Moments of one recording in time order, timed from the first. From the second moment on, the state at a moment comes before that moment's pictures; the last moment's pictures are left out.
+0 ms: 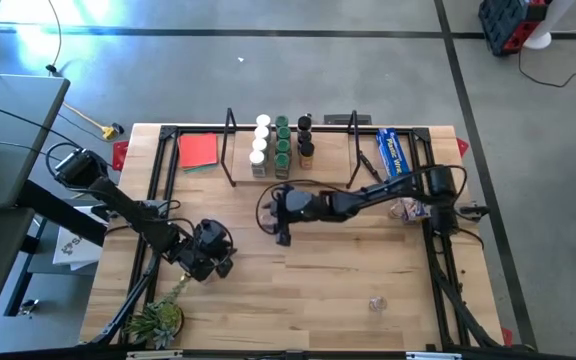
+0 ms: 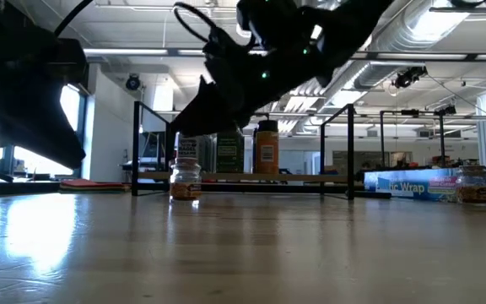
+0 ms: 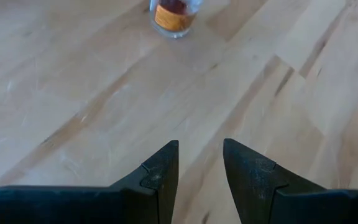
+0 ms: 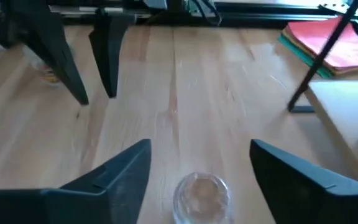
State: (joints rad) left arm -0.64 1.31 0.53 -0.28 -0.61 -1.25; right arm 0.03 2.01 1.20 0.32 0.07 -0.02
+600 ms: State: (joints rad) left arm -0.62 1.31 0.53 -0.26 -0.70 -1.22; right arm 0.02 2.11 1.20 0.37 0.17 0.02
